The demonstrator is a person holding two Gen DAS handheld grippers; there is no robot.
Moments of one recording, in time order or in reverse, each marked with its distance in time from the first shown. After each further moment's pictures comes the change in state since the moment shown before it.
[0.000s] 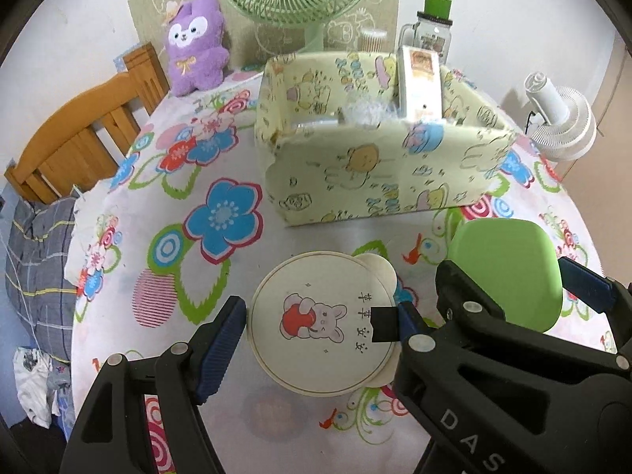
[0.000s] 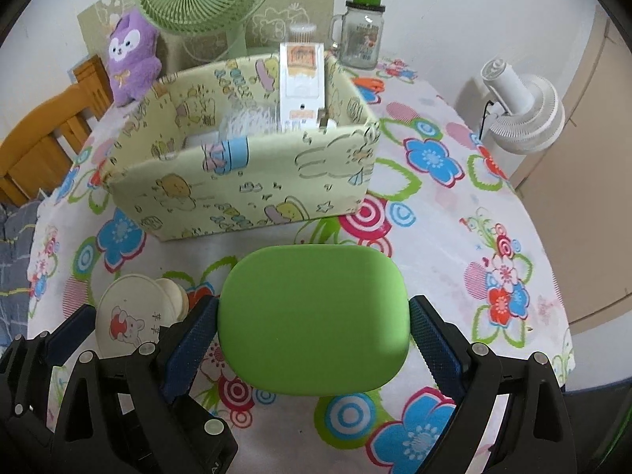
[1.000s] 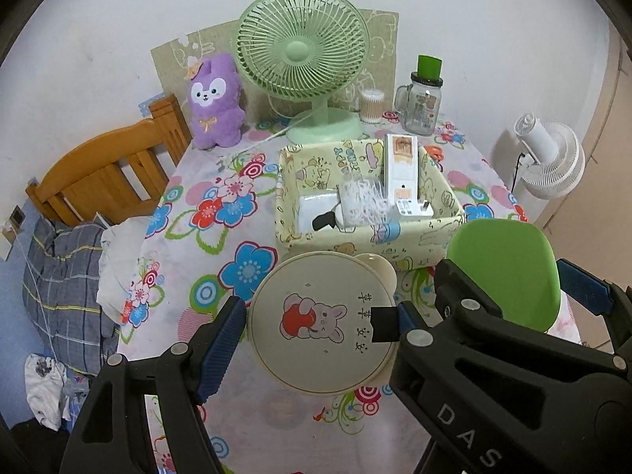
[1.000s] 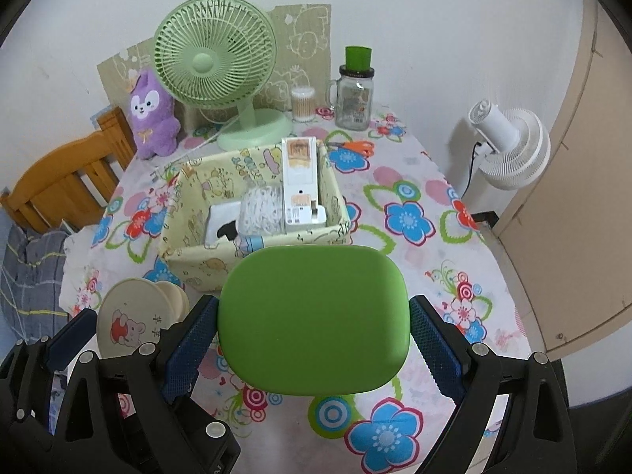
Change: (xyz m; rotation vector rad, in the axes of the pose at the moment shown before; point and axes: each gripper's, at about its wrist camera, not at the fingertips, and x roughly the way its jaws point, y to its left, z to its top) left arm -0.079 -0.006 0.033 -0.021 -0.117 0.034; right arm -0.083 -0.019 0.032 0.009 -0.120 0.039
